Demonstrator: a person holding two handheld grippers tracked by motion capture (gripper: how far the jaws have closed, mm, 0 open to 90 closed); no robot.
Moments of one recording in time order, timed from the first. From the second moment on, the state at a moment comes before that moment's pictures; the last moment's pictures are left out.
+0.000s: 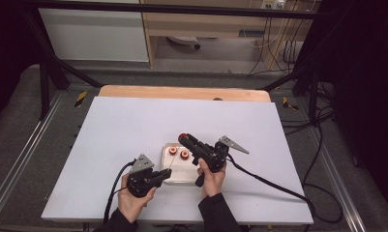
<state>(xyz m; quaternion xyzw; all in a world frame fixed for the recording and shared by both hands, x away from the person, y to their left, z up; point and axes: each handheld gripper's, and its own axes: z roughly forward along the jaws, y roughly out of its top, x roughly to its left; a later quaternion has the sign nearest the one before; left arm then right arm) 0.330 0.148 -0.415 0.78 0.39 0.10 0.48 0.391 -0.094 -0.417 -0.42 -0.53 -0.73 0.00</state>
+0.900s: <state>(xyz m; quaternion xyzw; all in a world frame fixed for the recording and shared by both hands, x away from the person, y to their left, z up) 0.333 0.143 -0.417 0.78 0.40 0.10 0.48 0.371 -0.081 -0.437 -0.42 -0.56 -0.71 0.03</state>
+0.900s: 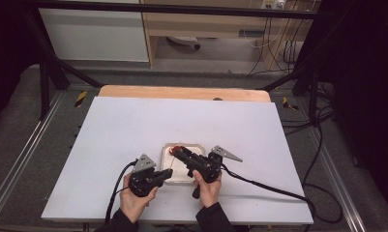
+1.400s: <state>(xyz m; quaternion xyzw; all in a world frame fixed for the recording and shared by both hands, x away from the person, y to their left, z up) 0.339 0.141 -0.419 0.78 0.39 0.11 0.47 0.360 -0.073 -0.452 -0.42 -0.60 -0.68 0.05</state>
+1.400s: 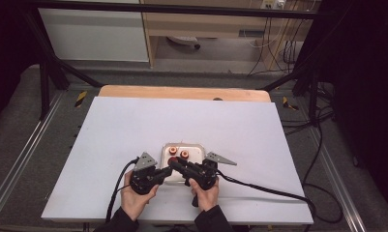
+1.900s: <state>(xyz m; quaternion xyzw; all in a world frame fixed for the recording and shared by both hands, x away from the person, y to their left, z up) 0.337 0.157 -0.422 0.80 0.37 0.13 0.45 0.363 -0.087 -0.433 -0.40 -0.68 -0.61 -0.01</state>
